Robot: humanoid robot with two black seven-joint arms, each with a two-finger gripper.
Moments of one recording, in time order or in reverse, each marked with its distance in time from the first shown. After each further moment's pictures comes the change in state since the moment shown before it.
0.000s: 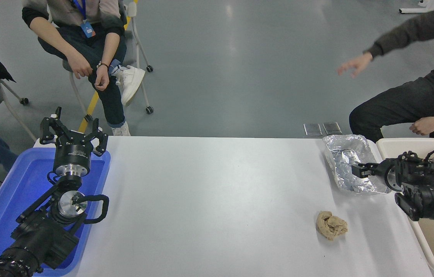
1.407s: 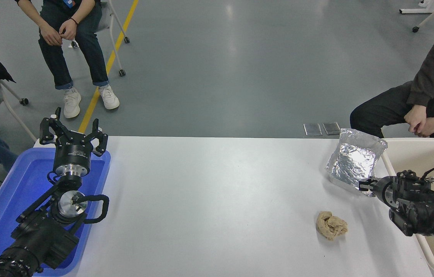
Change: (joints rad) left arm 0.000 0.000 0.000 0.000 0.000 0.000 -0.001; right arm -0.030 0.000 0.092 0.043 0.001 0.032 -0.050
